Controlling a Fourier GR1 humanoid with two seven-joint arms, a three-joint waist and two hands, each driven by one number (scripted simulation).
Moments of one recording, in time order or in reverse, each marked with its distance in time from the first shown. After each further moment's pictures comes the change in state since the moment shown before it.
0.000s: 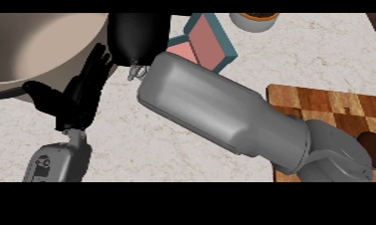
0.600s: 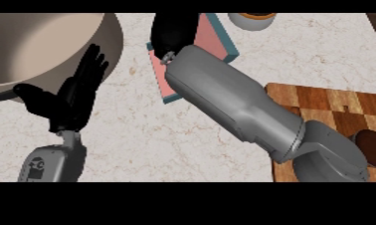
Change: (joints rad) left arm 0.013 0.014 0.020 -0.008 0.015 -0.013 -0.009; right arm 0.038 0.006 0.039 0.273 -0.174 0.065 -0.077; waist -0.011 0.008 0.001
